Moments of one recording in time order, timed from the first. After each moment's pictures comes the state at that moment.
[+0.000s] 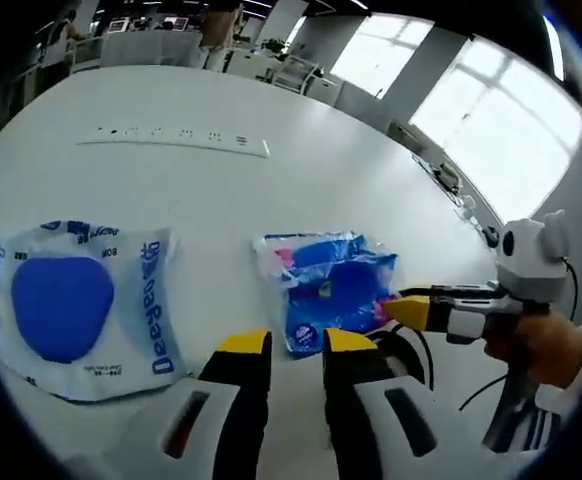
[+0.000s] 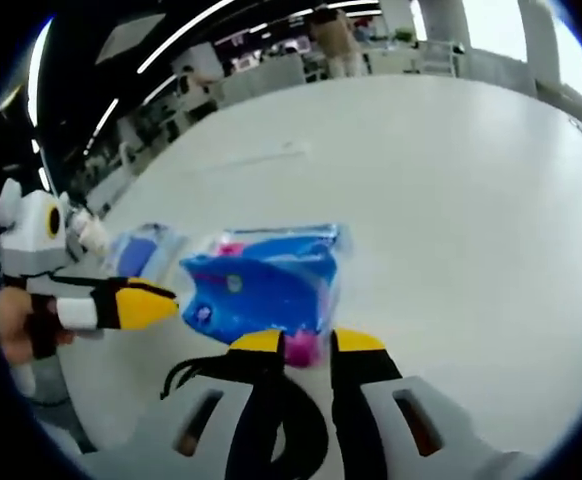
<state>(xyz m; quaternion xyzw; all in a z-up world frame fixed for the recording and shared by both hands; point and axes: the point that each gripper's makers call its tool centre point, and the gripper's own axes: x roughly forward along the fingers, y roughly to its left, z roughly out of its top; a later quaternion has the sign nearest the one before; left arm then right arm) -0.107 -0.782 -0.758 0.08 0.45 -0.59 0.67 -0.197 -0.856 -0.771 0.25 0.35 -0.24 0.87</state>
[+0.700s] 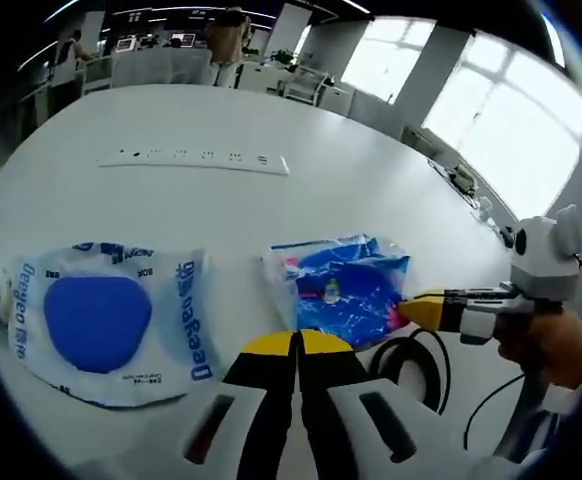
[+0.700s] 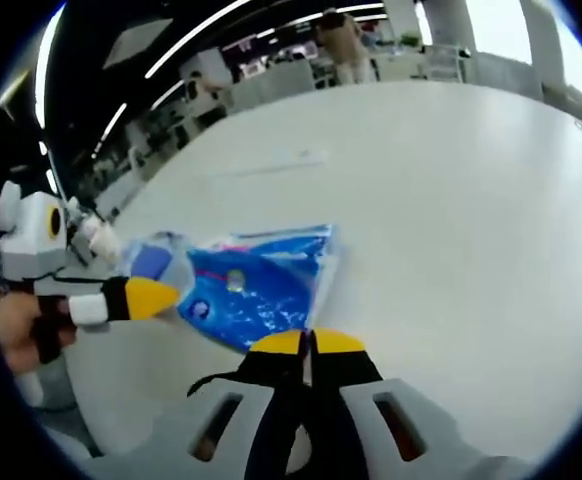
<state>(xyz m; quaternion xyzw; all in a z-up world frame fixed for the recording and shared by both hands) -0.087 -0.775 -0.737 0.09 0.40 -0.57 0.71 -0.180 -0.848 -0.755 0.25 0.33 -0.22 0.88</state>
